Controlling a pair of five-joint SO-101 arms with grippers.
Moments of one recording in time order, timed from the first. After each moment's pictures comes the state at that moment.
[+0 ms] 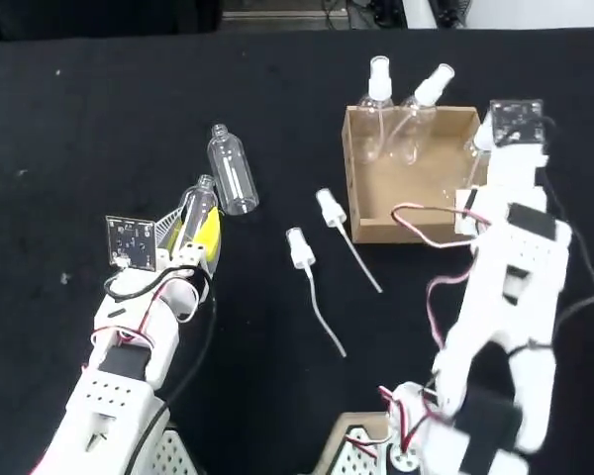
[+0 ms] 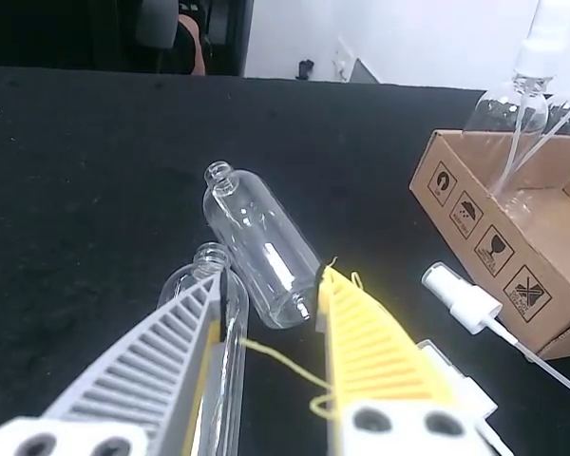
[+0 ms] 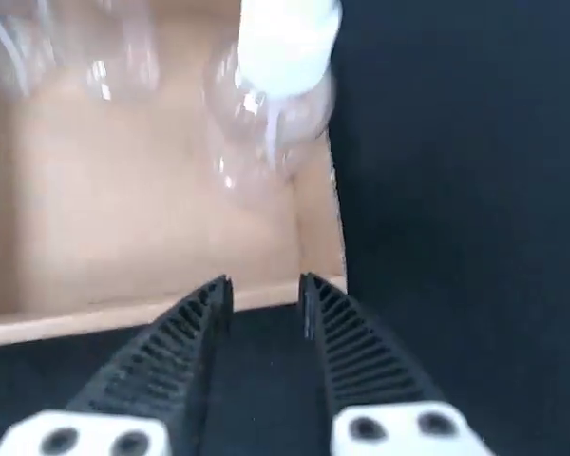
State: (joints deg) left arm 6.6 -70.0 96.1 -4.4 6.5; right arm 24.4 -15.3 33.6 46.4 21.6
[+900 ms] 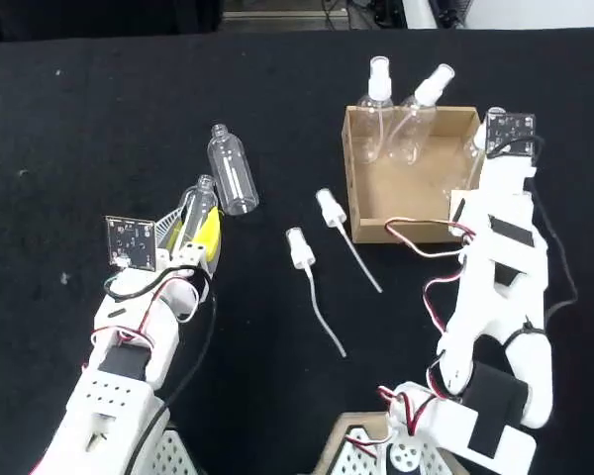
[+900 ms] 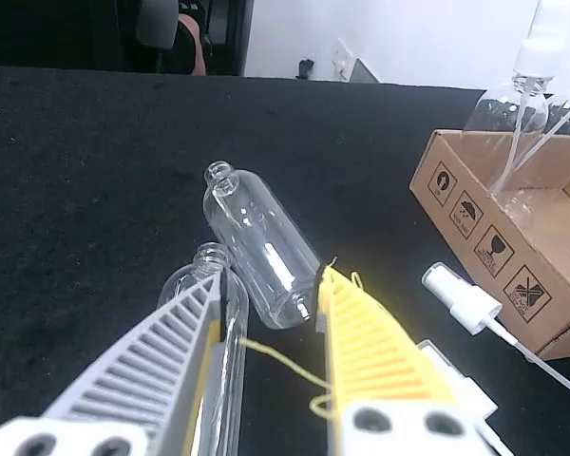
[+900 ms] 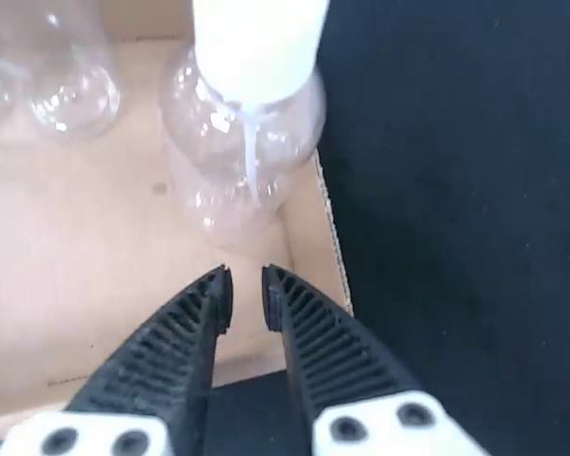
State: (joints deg) left arm 6.6 -70.0 96.1 -4.4 6.5; right arm 24.4 -10.7 43.9 22.5 18.5
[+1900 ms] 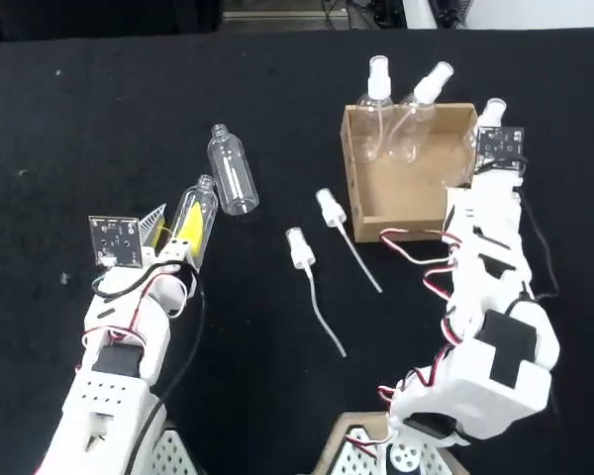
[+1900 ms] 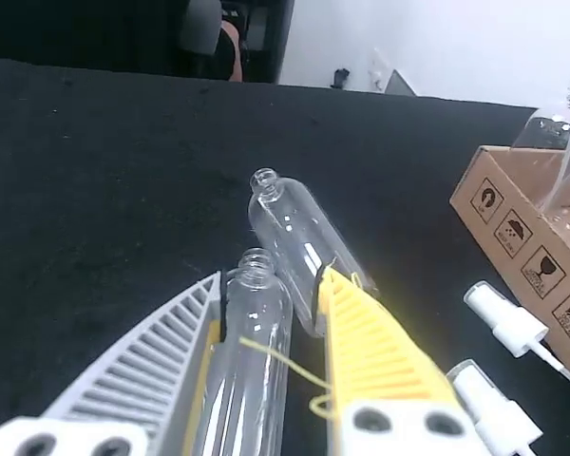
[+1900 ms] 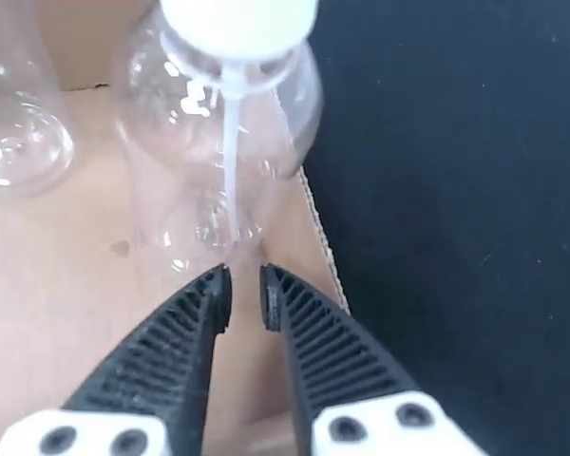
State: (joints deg) left arm 2.1 -70.0 96.1 -4.4 6.6; right arm 24.4 7.0 46.5 -6.9 18.5
